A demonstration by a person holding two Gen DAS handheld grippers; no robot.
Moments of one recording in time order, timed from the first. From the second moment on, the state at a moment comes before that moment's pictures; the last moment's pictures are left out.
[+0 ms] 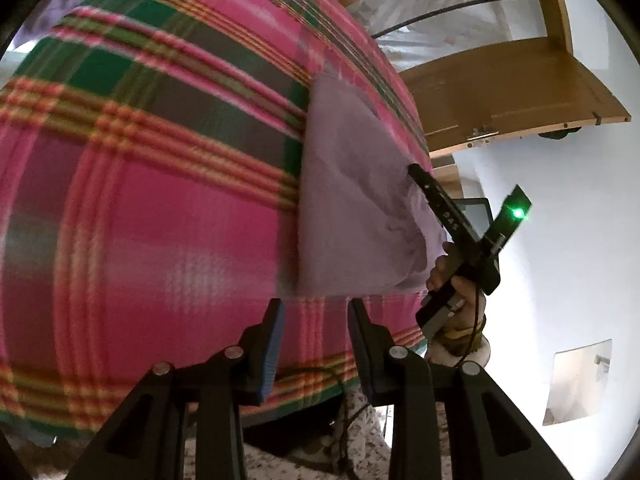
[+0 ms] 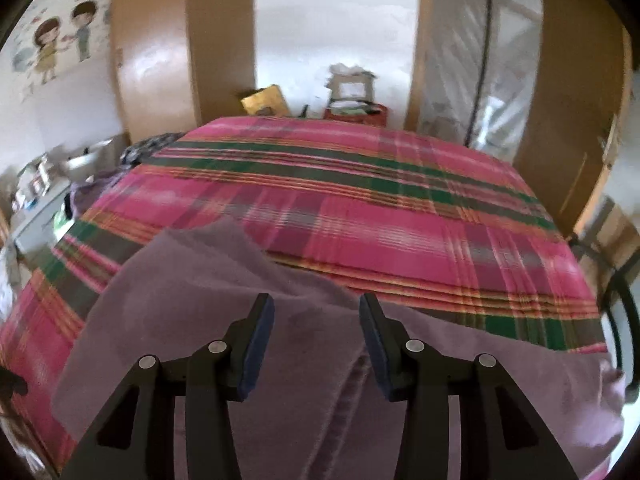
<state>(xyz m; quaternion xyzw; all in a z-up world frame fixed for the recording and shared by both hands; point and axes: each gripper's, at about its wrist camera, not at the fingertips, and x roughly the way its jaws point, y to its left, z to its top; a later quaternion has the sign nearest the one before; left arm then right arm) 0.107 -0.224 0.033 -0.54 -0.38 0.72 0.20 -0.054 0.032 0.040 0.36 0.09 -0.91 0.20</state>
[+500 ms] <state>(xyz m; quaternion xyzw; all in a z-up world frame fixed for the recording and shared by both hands) 0.061 -0.212 0.037 -0.55 -0.35 0.73 0.20 -0.051 0.047 0.036 0.36 0.06 -0.91 0.19</state>
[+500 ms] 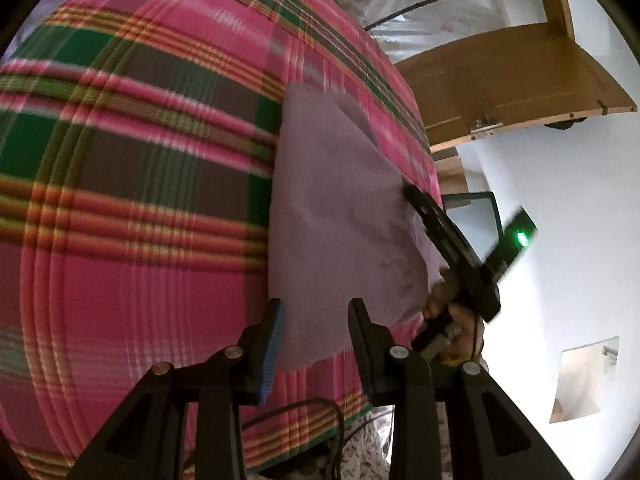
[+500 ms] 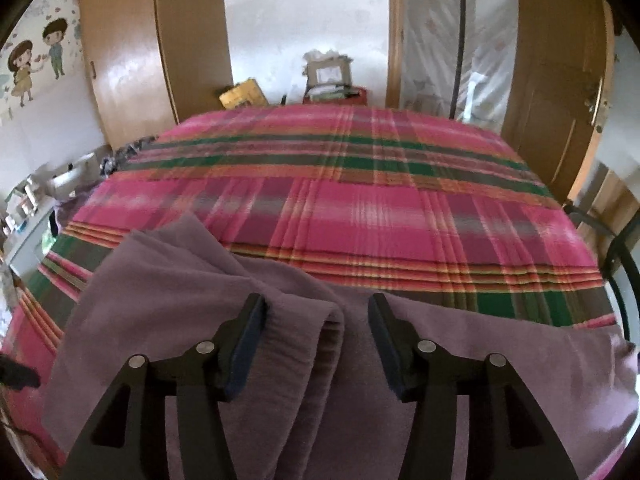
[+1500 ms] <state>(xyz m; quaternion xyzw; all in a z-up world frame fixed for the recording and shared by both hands) 0.089 -0.260 0.049 -0.59 -0.28 0.75 0.09 0.112 -0.083 0.011 0.32 0.17 -0.85 0.38</state>
